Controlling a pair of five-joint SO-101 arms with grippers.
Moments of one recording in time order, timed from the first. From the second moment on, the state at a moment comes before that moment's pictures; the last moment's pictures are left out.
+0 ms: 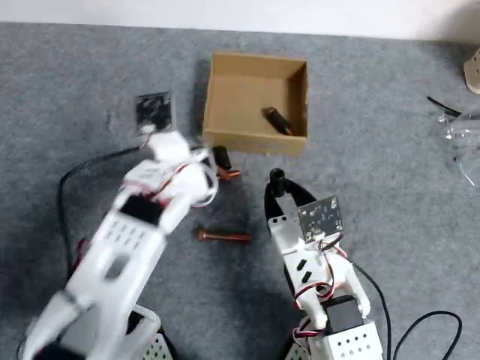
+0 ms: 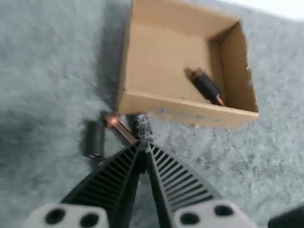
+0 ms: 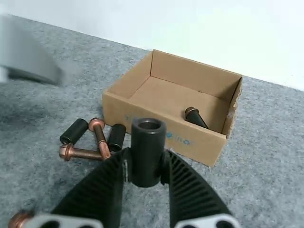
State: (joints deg) left arm 14.8 -36.5 50.1 32.0 30.8; right arm -21.2 -103.6 96.0 28.5 8.0
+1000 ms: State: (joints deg) left arm 10.7 -11.3 40.0 31.6 50.1; right arm -21.2 -103.6 96.0 28.5 8.0
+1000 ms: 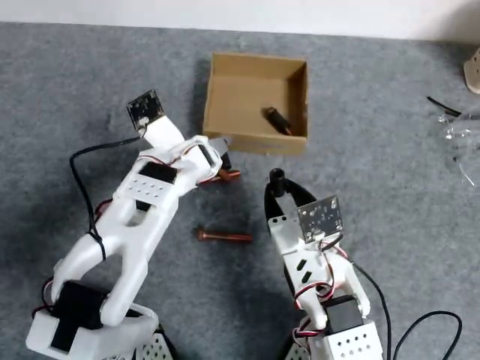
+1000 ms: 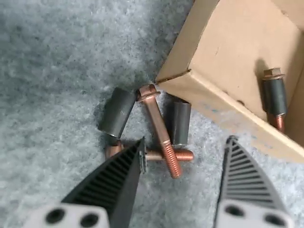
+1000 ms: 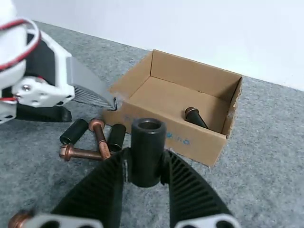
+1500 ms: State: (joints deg) left arm 10.7 3.7 32.5 31.6 53.1; right arm -21.2 -103.6 96.0 28.5 8.0
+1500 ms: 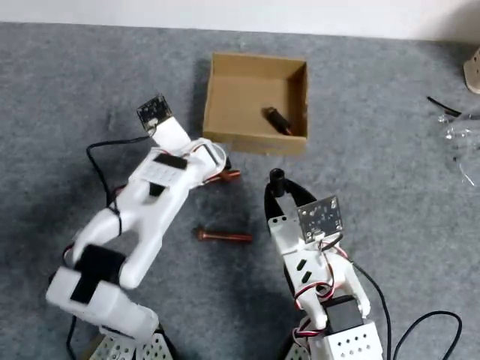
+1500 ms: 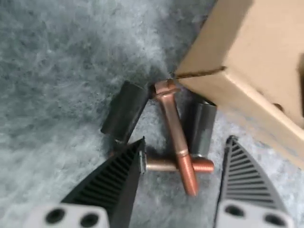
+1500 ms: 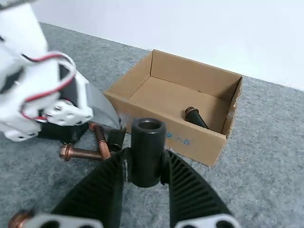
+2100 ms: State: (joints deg) left arm 10.2 7.0 29.9 32.7 56.4; right arm -21.2 -103.6 96.0 27.8 8.3
